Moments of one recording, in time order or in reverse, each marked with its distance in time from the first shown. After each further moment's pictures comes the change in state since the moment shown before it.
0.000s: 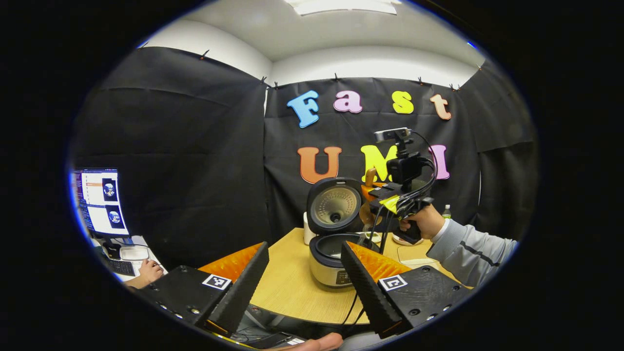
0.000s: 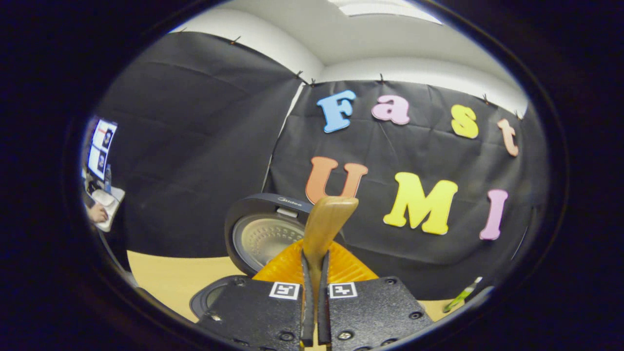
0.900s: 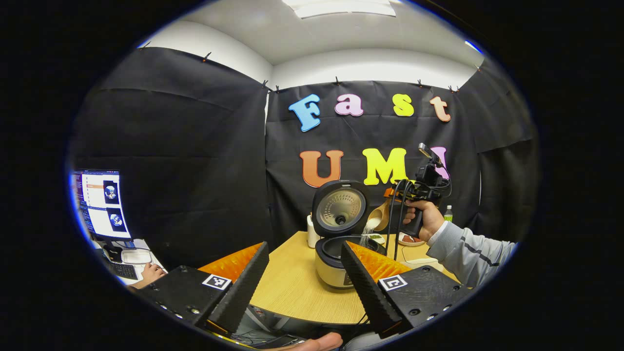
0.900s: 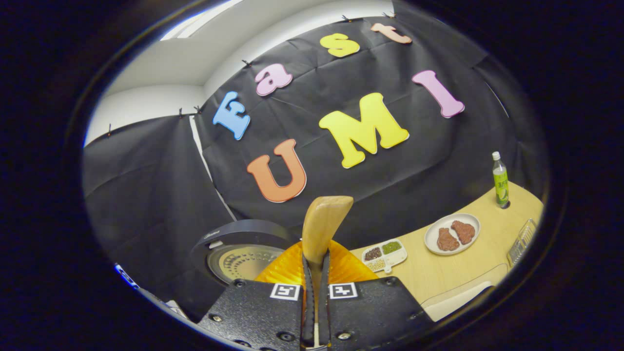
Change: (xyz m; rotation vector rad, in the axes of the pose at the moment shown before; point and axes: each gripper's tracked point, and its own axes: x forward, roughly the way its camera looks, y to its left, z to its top) left arm -0.001 0.026 -0.007 0.000 -0.032 0.001; right arm 0.020 -0.068 -0.055 0.778 0.122 -0.170
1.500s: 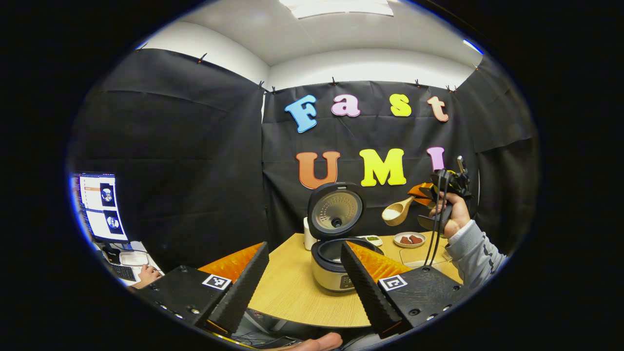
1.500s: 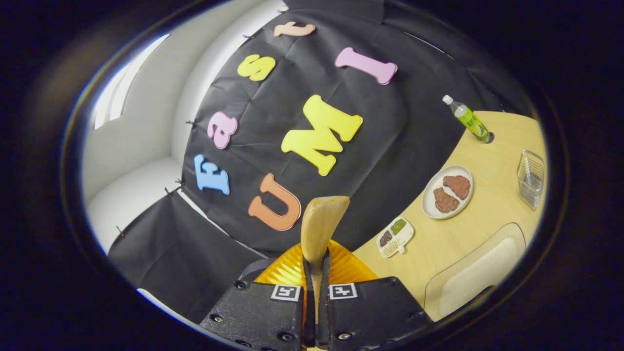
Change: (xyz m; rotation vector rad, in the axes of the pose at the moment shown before) left arm 0.008 -0.011 0.003 0.015 -0.004 -0.010; right arm -0.046 -0.069 0.042 0.504 -0.023 0.030
